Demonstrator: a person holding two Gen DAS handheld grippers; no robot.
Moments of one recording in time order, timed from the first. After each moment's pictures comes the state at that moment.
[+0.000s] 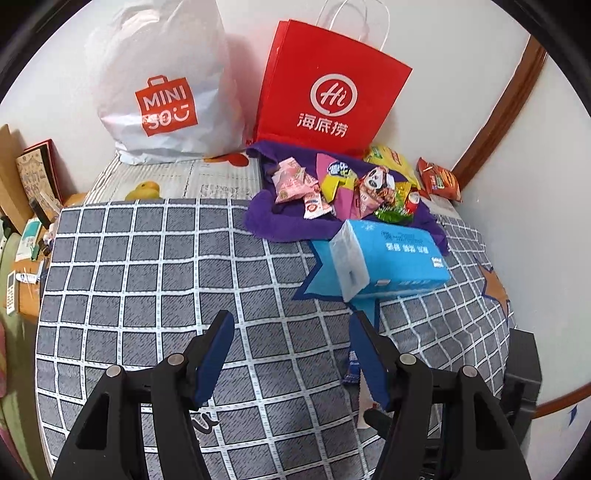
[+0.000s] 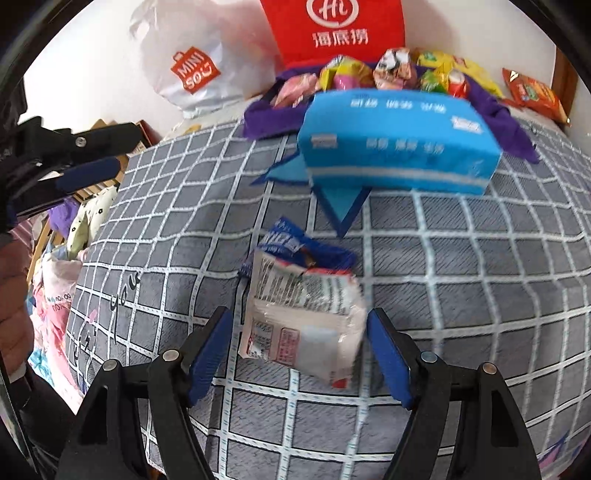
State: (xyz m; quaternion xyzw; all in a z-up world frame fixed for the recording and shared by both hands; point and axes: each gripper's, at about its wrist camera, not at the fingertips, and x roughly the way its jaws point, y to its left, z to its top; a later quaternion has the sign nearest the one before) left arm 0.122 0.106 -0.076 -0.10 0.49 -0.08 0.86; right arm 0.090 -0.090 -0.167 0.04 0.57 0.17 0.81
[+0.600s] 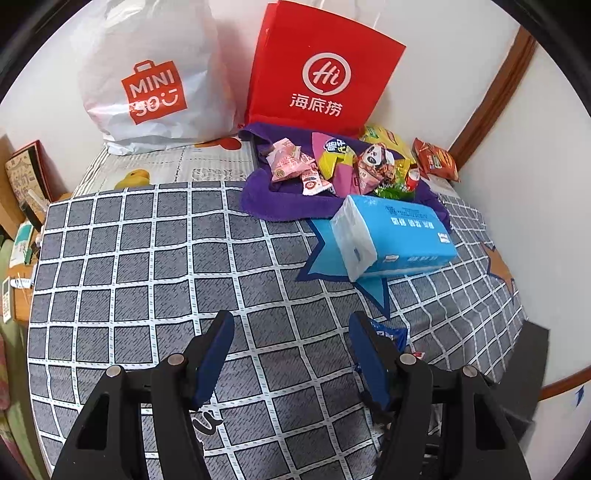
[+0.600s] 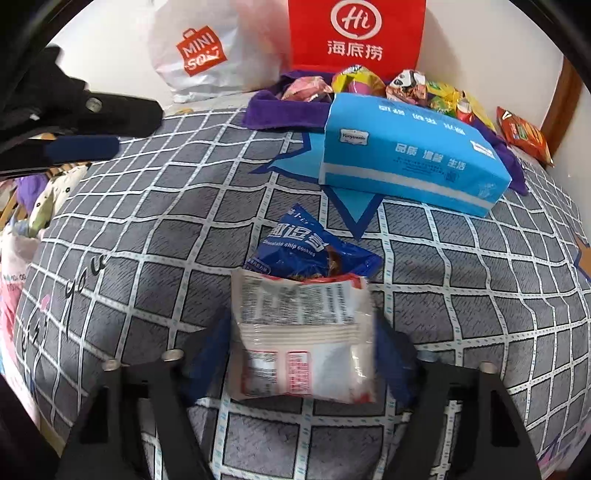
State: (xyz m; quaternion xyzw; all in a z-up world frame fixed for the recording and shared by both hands) left arm 0.122 0.103 -0.095 -0.08 0.51 -0.10 0.85; right arm 0.077 -0.058 -0.176 -0.05 0.53 0.12 0.84
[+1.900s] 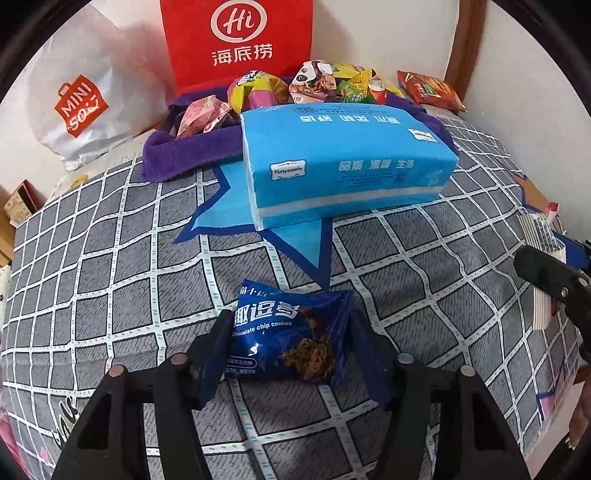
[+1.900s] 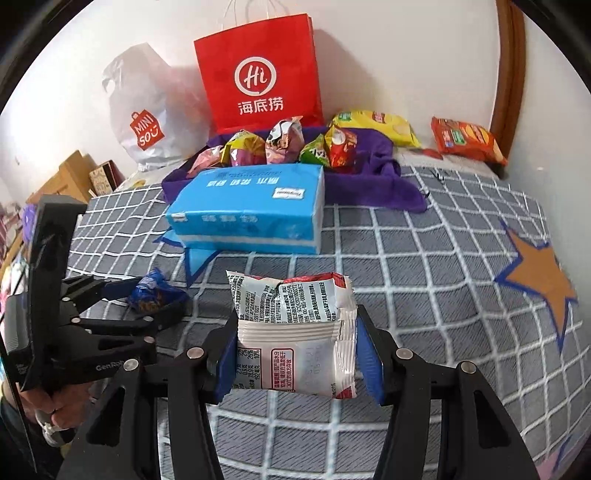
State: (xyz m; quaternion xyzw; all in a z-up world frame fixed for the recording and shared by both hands) left arm 0.112 -0.032 -0.167 0.04 0.53 -0.06 0.85; right arm 0.102 -0.214 -0.136 -0.01 0.46 0.12 0.88
